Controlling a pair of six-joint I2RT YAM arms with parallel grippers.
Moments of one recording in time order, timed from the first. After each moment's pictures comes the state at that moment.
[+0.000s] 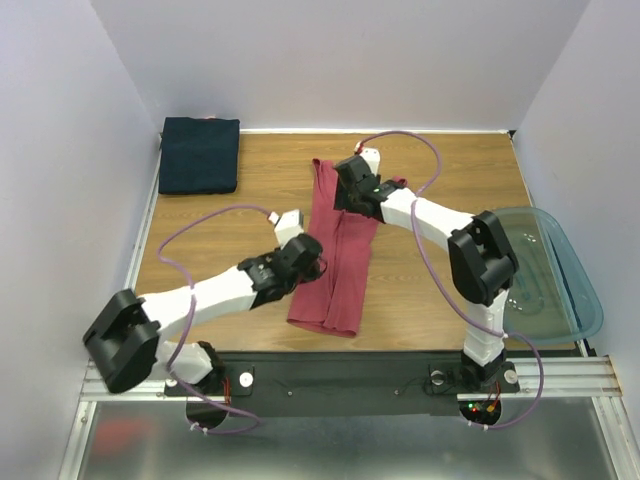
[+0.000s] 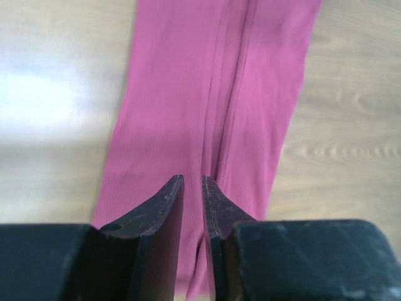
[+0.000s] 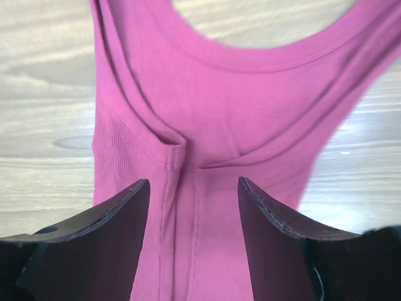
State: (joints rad) left arm -0.94 1.24 0.73 -0.26 -0.44 -0.95; right arm 0.64 1.99 1.53 -0.36 0.43 0.59
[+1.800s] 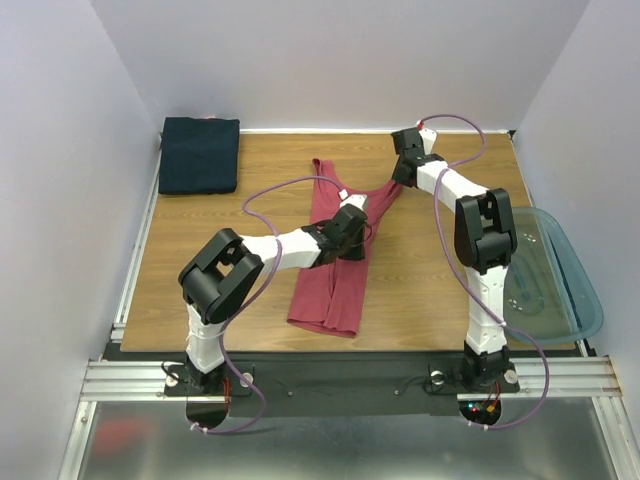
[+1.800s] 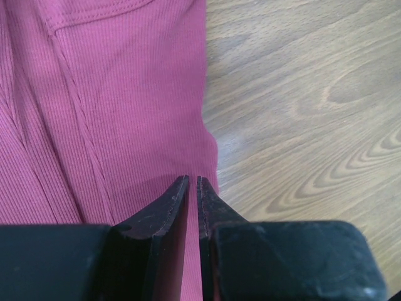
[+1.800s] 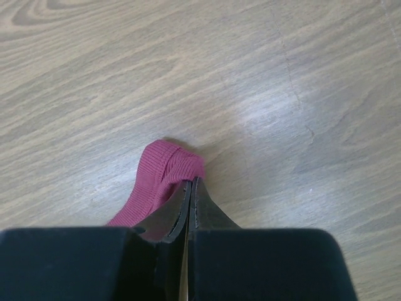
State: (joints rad) left arm -0.86 1.89 1.18 -0.04 -0.10 -0.60; right arm 0.27 2.20 1.74 -0.36 0.44 0.53
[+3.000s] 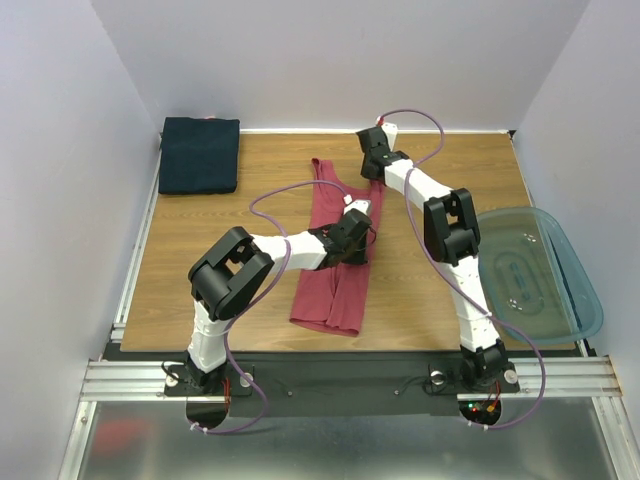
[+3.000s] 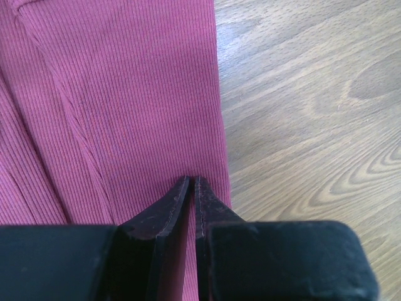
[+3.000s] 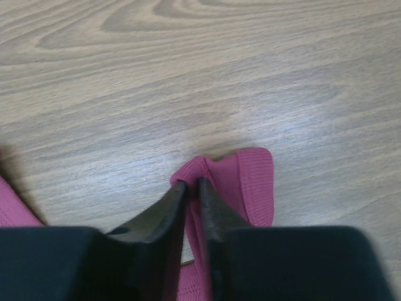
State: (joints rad) left arm -0.88 1.95 1.19 -0.03 -0.12 -0.60; right arm 0.39 2.48 2.11 -0.40 0.44 0.46
